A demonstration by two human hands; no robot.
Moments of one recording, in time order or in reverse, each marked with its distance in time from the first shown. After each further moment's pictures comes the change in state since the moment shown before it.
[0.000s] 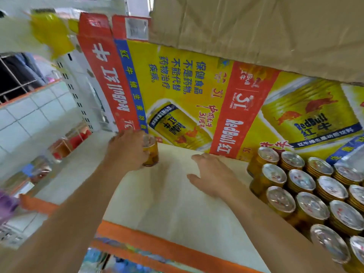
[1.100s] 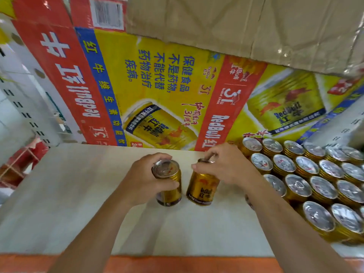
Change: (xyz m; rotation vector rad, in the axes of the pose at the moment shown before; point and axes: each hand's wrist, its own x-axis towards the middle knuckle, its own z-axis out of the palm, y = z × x) left_hand -0.025 0.034 0.026 -0.970 -0.355 0.238; right_hand -0.012 0.017 -0.027 0.383 0.219 0.285
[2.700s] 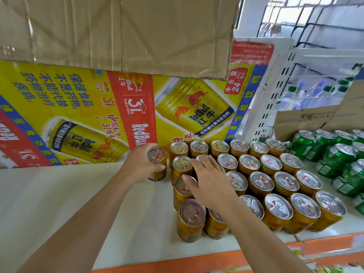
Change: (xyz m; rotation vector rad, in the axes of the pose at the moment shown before) left_hand 0.084 0.101 0.155 0.384 0.078 0.069; right_hand -0.070 0.150 -0.063 -0.348 0.141 -0.035
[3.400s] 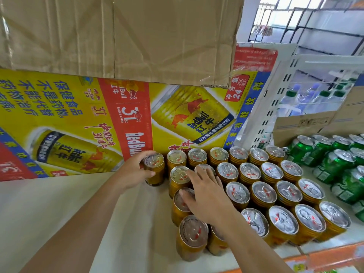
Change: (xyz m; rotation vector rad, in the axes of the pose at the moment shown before) left_hand 0.036 -0.033 0.009 -0.299 -0.181 -0.056; right_hand 0.017 0.001 0.016 0.046 -0.135 0.062
